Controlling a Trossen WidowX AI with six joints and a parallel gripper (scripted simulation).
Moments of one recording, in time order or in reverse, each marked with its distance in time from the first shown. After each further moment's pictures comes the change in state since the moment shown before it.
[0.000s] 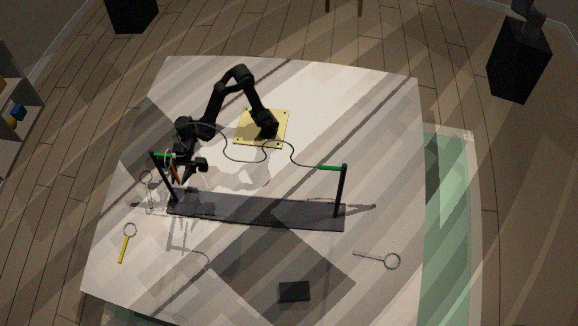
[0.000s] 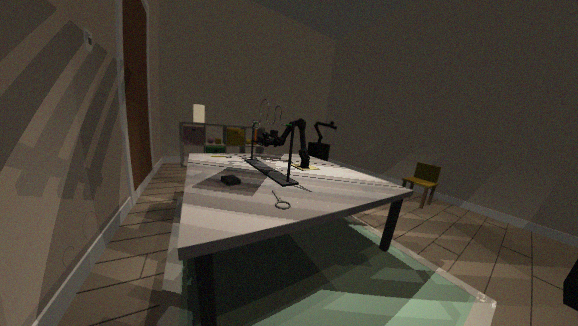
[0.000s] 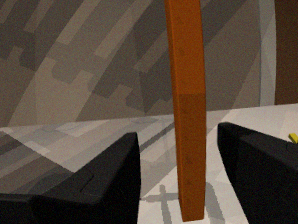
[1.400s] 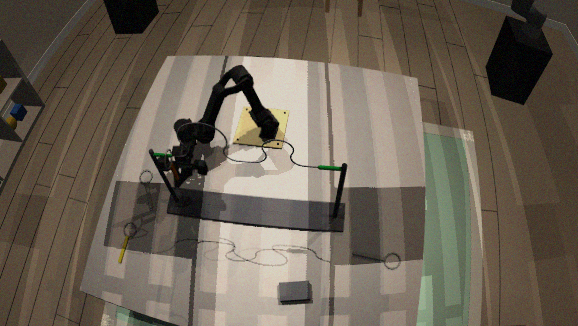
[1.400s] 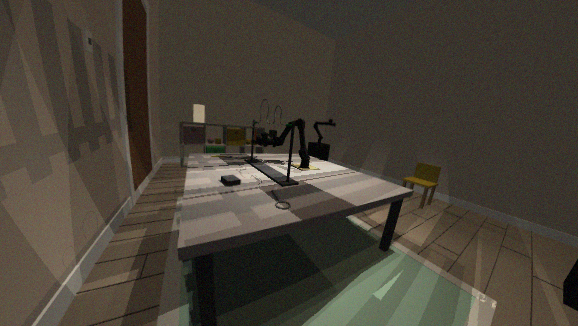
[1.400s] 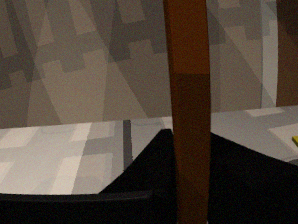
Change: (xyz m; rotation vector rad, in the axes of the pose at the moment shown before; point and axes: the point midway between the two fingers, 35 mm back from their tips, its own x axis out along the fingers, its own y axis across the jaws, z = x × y) arm 0.011 0.000 0.000 0.000 -0.002 0.002
